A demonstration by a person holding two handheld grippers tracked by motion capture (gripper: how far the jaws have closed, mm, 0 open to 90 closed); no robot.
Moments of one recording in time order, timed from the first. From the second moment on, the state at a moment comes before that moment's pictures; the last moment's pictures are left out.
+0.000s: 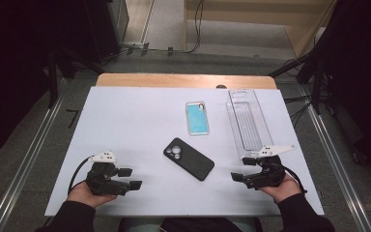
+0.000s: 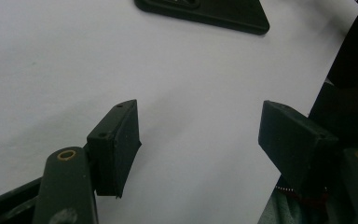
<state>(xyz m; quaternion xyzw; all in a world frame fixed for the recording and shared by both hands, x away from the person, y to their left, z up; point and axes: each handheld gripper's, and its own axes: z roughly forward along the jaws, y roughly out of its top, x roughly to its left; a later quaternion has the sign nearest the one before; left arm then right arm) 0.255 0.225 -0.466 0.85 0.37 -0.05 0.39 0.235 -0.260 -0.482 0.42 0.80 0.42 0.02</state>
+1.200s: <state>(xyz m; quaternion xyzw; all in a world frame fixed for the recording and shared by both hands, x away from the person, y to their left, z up) 0.259 0.230 -0.464 0.83 0.39 -0.04 0.40 0.236 -0.251 -0.477 0.42 0.80 0.43 0.00</state>
